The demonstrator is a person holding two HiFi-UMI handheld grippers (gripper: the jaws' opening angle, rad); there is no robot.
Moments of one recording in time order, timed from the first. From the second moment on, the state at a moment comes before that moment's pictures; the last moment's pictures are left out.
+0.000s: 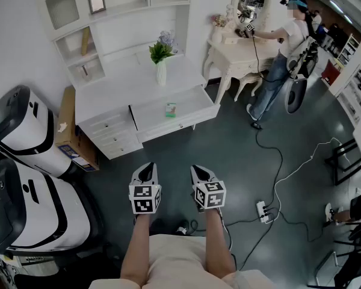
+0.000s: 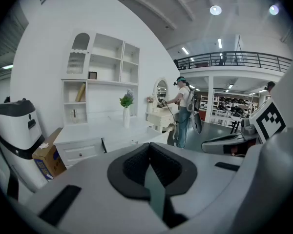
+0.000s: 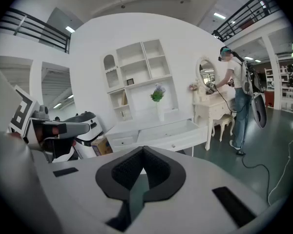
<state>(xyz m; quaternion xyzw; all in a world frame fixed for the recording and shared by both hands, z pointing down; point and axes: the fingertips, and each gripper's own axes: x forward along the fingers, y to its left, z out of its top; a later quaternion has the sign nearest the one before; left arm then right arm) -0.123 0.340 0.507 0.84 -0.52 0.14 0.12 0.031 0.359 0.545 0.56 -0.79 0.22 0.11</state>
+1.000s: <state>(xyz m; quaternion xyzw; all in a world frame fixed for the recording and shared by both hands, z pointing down) -0.086 0.290 0.524 0.85 -0.50 0.11 0.15 0.048 0.323 0.555 0.49 -0.83 0.24 0.05</state>
